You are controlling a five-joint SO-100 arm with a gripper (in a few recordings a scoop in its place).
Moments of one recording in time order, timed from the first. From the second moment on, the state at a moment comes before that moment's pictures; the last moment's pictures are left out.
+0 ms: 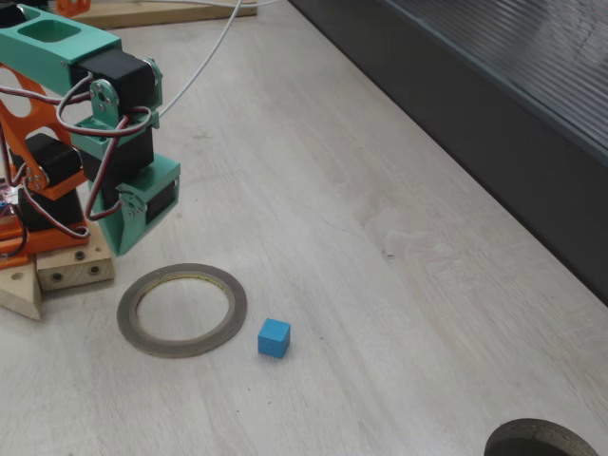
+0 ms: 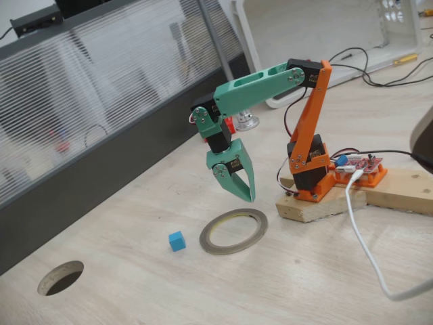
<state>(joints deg) 47.8 119.4 125.2 93.3 85.3</state>
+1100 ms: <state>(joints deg) 47.8 119.4 126.7 93.3 85.3</state>
